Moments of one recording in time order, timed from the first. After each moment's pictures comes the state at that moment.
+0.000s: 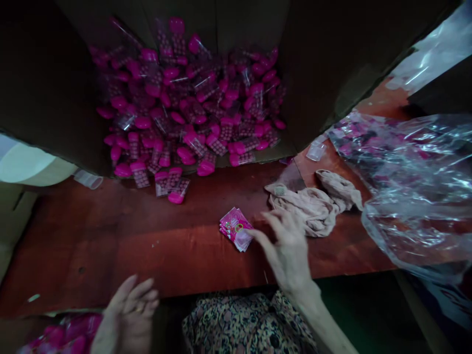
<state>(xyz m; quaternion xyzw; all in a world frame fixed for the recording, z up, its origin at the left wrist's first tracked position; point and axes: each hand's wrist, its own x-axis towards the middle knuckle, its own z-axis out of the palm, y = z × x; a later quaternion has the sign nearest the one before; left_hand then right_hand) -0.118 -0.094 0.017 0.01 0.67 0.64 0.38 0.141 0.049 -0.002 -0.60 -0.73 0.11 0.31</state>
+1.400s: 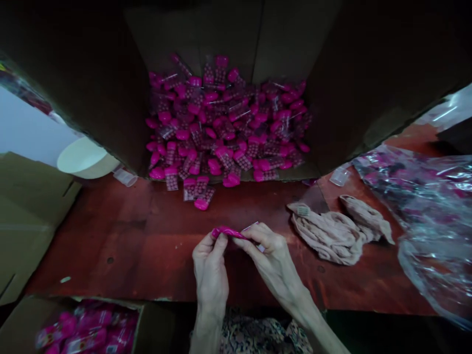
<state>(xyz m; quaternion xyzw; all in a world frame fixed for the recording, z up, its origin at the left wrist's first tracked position) -0.029 0.021 0.019 0.07 0.51 0.70 0.49 0.072 0.059 0.037 -0.45 -0.72 0.40 0.35</state>
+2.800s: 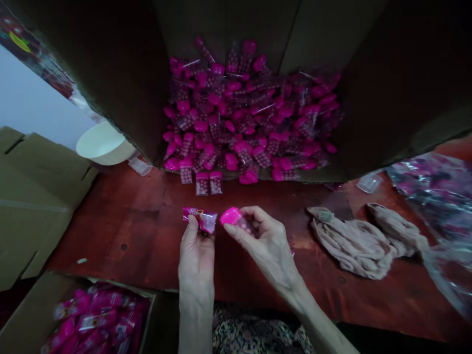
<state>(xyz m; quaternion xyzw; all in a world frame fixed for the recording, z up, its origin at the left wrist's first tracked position) -0.081 0.034 0.033 -0.19 0.41 0.78 0.44 0.031 0.070 0.039 -0.47 -0.65 0.48 0.34</state>
